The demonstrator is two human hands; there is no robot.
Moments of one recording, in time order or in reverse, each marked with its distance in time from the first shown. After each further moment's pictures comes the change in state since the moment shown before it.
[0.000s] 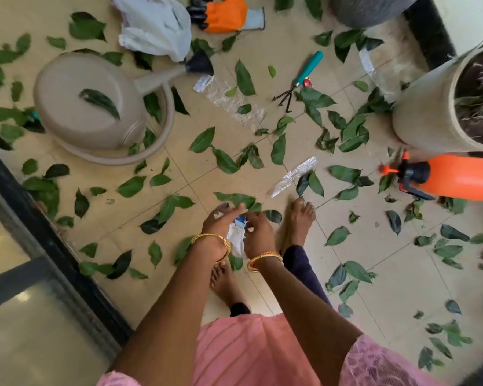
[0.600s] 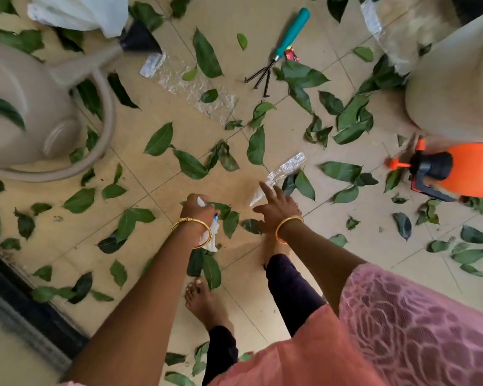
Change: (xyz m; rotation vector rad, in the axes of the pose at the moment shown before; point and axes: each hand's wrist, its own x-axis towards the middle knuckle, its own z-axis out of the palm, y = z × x) left_hand 0.129 0.017 0.066 0.446 0.253 0.024; right_hand 0.180 0.119 -0.066 -1.042 -0.418 -0.161
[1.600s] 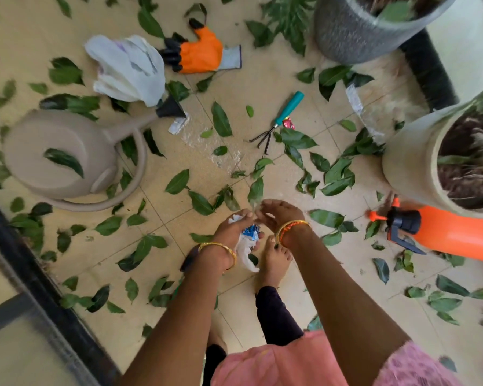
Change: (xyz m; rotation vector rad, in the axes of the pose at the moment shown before) left_hand -0.100 0.101 0.015 -0.523 -0.401 -0.134; right_hand -0.066 -0.007 -0.192 2.087 0.093 0.530
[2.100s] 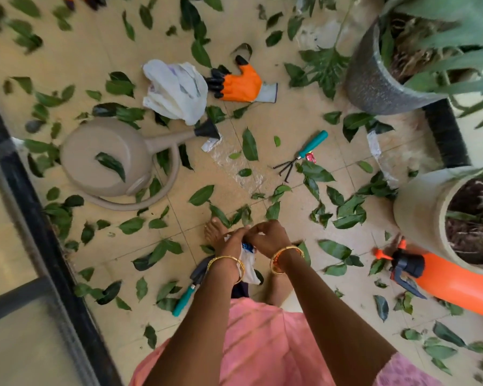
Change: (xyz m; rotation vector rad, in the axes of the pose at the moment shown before) left_hand -0.037 0.032 -0.015 -0.185 0.256 -0.053; right_hand -0.036 0.007 0.054 -1.283 -0.184 -0.339
